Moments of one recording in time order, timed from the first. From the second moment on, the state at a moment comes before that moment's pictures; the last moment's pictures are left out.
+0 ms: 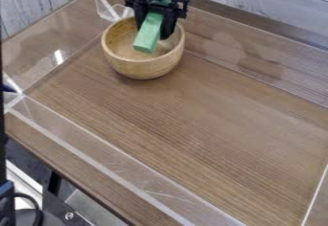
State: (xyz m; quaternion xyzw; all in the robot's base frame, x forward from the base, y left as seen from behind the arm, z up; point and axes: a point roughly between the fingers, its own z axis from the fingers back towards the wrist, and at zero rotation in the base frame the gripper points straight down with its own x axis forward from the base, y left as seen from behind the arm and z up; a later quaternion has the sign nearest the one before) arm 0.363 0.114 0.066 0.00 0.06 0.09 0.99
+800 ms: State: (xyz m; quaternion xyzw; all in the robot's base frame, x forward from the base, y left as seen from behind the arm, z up) arm 0.366 0.127 0.046 -0.02 0.05 0.08 1.00
